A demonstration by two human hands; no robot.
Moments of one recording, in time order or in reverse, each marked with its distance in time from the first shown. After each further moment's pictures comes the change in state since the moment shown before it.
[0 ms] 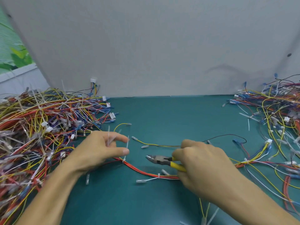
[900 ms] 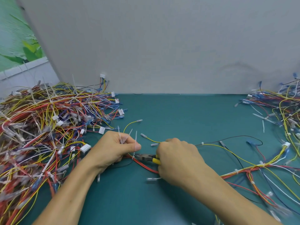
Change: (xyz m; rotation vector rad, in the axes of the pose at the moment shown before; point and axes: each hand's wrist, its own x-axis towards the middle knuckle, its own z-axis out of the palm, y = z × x) left_hand 0.011 -0.024 0.018 -0.250 0.057 -0.107; right_hand 0.055 -0.046 0.020 0.119 -0.139 0.022
